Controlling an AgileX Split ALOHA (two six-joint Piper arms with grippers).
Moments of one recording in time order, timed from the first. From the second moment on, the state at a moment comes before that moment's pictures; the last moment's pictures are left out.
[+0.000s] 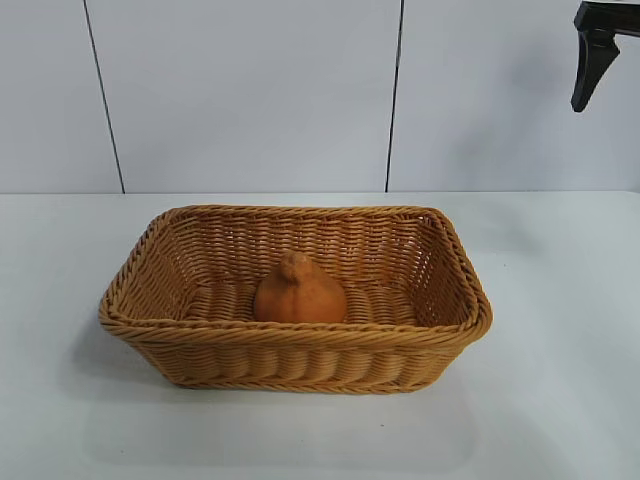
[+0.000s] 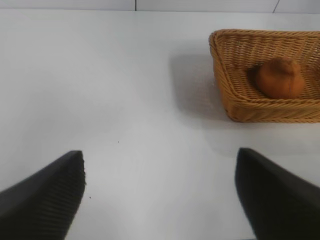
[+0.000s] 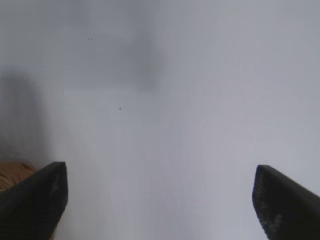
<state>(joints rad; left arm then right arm) -0.04 0.00 -0.50 -0.07 1.06 -0.01 -0.06 1.96 -1.80 0.07 1.22 0.01</state>
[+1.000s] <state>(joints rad) -0.04 0.00 -0.50 -0.07 1.06 -0.01 -0.06 0.75 -0.61 0.11 1.15 -0.10</state>
